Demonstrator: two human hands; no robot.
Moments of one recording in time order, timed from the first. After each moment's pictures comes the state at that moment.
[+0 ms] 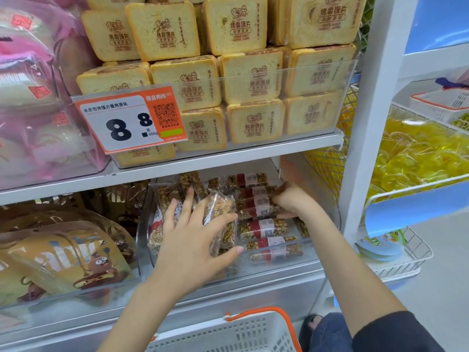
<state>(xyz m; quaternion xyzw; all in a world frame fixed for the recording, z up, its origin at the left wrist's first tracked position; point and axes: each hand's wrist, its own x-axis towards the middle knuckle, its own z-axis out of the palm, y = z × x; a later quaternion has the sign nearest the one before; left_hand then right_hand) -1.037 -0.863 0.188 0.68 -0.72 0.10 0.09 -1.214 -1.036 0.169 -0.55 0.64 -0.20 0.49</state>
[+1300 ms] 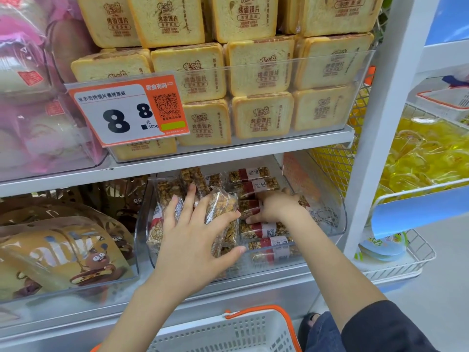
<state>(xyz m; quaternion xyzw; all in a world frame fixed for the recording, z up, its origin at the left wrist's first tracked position) -1.038 -0.864 0.185 0.68 -0.72 0.12 0.10 -1.183 -1.039 0.143 -0.81 0.56 0.11 0.15</state>
